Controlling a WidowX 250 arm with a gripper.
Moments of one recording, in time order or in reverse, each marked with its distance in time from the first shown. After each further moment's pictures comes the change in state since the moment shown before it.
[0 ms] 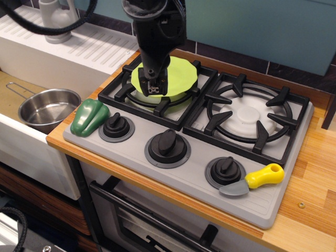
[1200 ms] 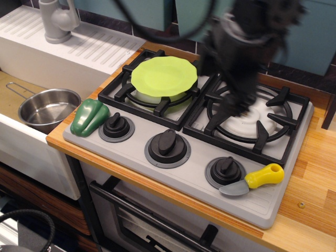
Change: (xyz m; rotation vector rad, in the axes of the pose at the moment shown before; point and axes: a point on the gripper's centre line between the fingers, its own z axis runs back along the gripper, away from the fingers) arm 0.083 -0.051 0.001 0.003 0.142 0.216
